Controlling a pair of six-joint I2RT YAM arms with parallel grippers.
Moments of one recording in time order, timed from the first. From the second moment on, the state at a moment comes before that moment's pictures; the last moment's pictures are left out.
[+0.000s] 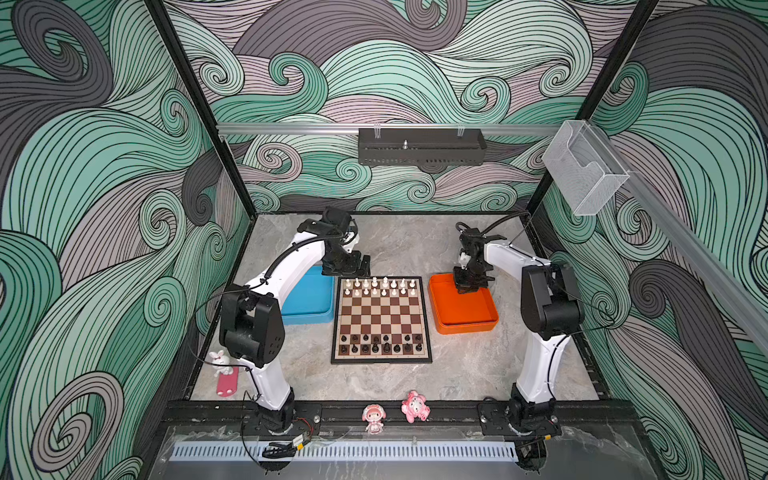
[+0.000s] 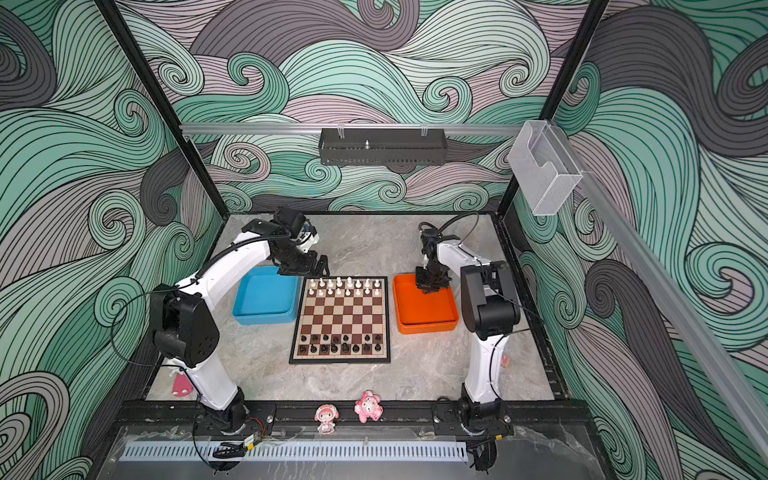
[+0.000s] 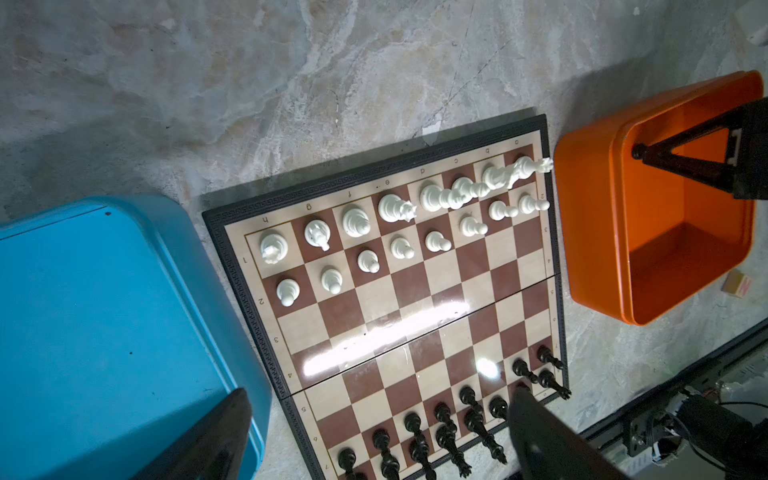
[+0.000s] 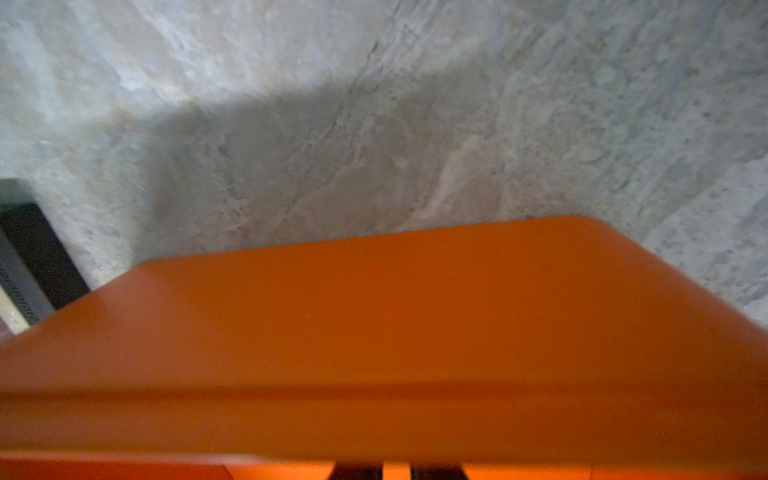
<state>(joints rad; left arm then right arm) -0.35 1.77 1.58 -1.08 0.24 -0.17 0.19 2.00 1.42 -0.93 -0.09 0.21</state>
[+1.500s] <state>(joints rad) 0.15 1.43 1.24 -1.05 0.27 -0.29 0.92 1.85 1.45 -1.03 -0.08 0.40</state>
